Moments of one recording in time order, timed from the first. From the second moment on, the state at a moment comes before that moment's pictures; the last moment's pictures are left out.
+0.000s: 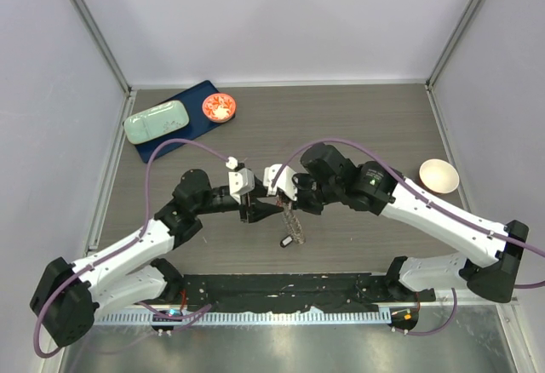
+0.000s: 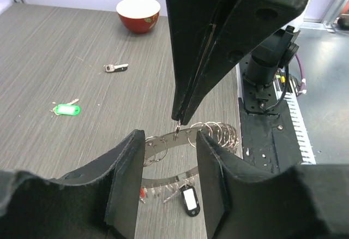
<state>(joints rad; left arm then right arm) -0.72 0.96 0.53 0.41 0.72 0.01 0.99 1.23 1.26 -0.83 -0.20 -0.47</state>
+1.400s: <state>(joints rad) -0.73 1.03 0.43 0.60 0.72 -0.08 0.99 1.17 1.18 -0.71 -0.21 -0.48</state>
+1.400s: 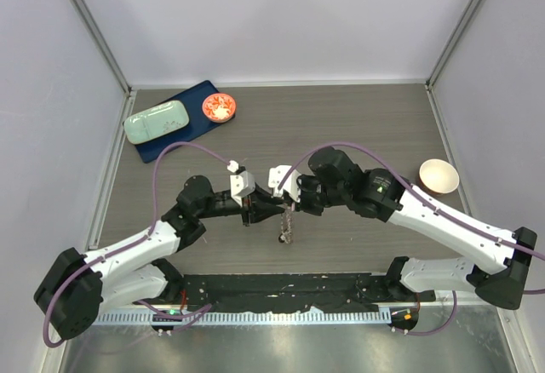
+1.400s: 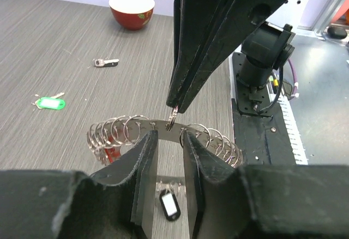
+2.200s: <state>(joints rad) -0.73 1.04 0.41 0.70 0.70 -0.12 0.99 1.13 1.11 -0.62 -0.20 -0.42</state>
